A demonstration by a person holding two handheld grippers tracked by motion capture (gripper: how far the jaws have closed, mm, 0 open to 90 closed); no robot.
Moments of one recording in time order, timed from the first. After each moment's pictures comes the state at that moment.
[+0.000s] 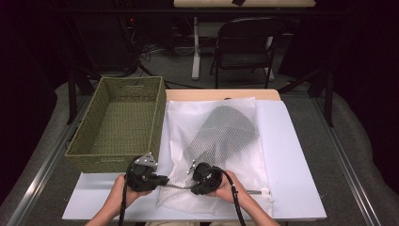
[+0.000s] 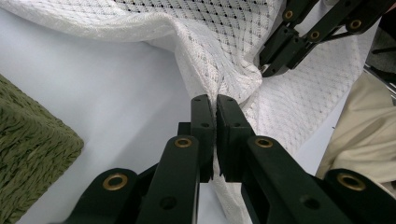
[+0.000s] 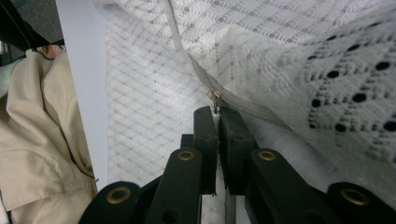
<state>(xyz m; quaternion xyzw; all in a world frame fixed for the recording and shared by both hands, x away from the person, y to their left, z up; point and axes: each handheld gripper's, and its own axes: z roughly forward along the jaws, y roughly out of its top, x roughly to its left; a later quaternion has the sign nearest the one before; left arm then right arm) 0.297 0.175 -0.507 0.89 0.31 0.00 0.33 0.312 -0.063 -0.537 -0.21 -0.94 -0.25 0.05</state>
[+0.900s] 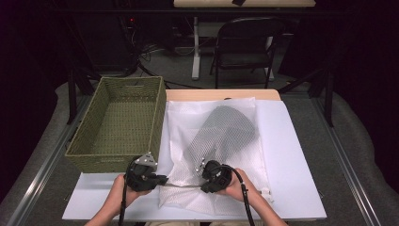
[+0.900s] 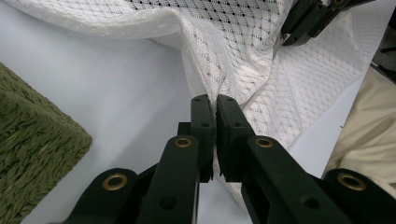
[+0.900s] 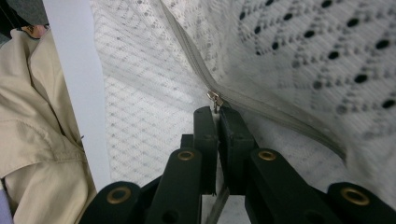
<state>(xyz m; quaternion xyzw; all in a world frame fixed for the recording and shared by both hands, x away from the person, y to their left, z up) 0.298 0.176 -0.507 0.89 0.31 0.01 0.33 0.315 -0.090 -0.531 -0.22 -0.95 -0.23 0.04</state>
